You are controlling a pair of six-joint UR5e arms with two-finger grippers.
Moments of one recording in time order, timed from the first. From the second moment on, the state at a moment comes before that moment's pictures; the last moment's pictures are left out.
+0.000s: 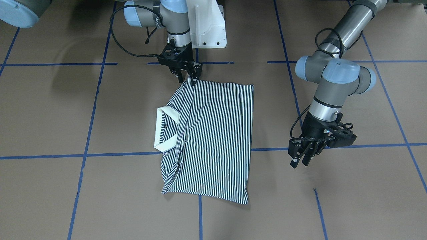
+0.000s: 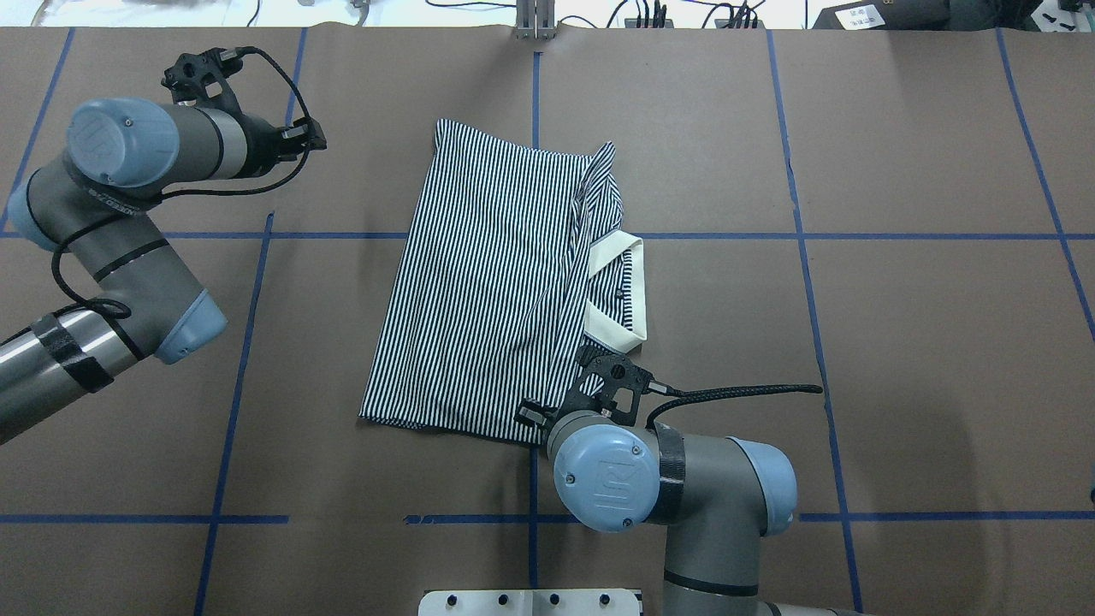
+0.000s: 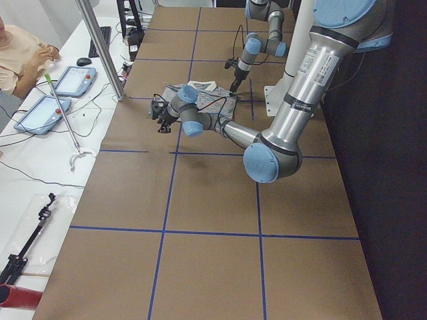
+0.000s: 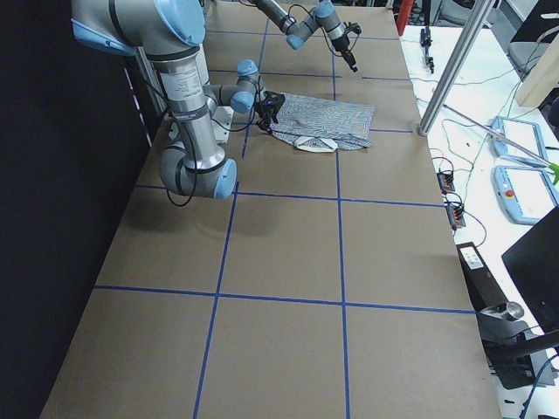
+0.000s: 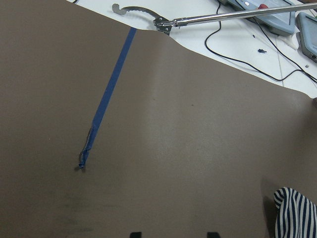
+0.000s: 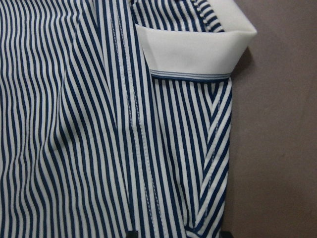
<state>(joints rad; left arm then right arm) -0.83 -2.03 -1.40 -2.38 -1.69 -1.36 0.20 -1.00 1.75 -1.45 1.41 1.86</state>
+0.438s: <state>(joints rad) -0.83 -2.04 -1.40 -2.38 -1.69 -1.36 0.20 -1.00 1.75 -1.45 1.41 1.86</state>
